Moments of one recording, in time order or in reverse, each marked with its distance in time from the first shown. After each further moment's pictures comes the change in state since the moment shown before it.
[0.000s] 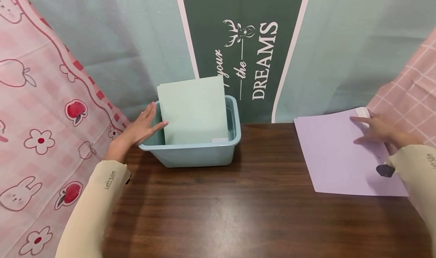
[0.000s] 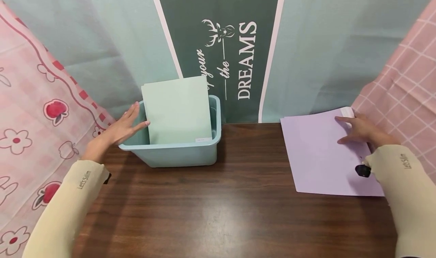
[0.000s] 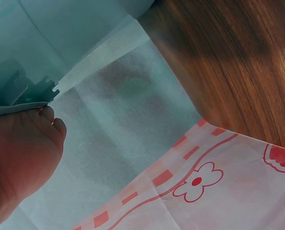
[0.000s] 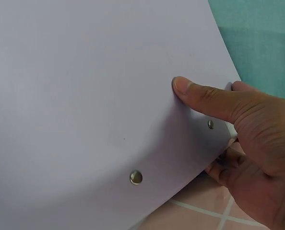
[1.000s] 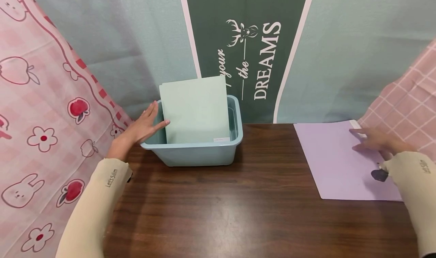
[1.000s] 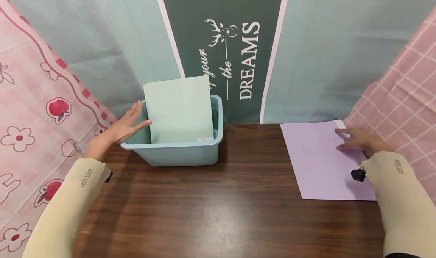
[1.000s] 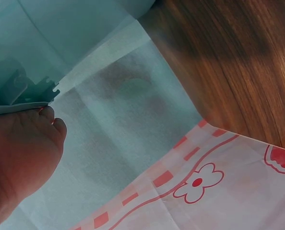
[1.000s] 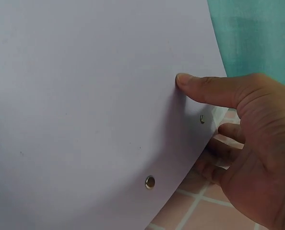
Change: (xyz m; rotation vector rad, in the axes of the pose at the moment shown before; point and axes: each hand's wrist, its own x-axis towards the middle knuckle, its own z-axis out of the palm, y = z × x) left_hand 0.001 0.000 0.000 -0.005 0.002 0.005; right_hand -0.006 0.007 0.027 0.090 -0.200 0.078
